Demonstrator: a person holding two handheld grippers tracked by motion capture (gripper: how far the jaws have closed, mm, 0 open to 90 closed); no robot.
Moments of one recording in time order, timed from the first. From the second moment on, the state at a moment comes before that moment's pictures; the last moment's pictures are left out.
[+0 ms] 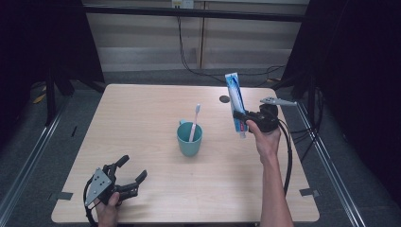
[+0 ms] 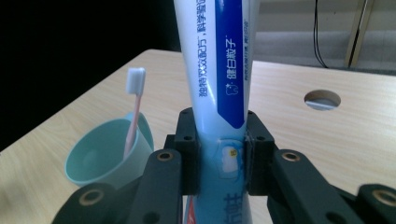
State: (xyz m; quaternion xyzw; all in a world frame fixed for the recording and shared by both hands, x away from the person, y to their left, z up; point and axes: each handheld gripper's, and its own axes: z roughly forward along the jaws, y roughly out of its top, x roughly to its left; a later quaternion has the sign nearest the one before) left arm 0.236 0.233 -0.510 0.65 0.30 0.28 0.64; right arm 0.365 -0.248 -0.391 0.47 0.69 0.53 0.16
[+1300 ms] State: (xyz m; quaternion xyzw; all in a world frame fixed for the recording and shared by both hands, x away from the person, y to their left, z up) left arm 0.236 0.235 -0.510 0.65 0.29 0.28 0.64; right arm 0.366 -0.200 -0.370 0.40 0.66 0.62 0.16
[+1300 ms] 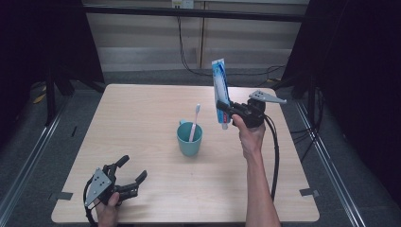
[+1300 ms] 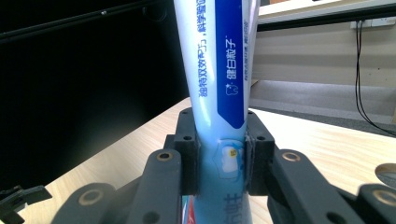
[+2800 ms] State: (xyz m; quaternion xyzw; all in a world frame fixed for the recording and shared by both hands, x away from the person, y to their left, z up) left arm 0.235 0.235 -0.510 0.65 0.29 0.28 0.64; right arm 0.376 -0.135 -0.386 0.35 0.68 0.63 0.12
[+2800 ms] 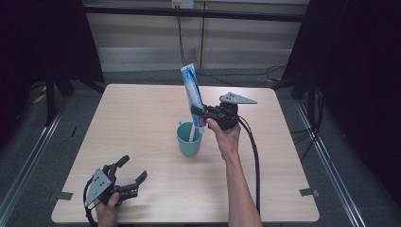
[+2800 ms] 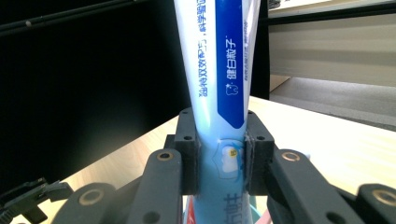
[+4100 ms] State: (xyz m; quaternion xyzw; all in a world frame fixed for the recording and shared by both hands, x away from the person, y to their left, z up) left arm 0.236 0.235 -0.510 0.65 0.29 0.28 0.64; right arm 0.382 -0.110 -0.438 0.36 0.72 0.59 0.09
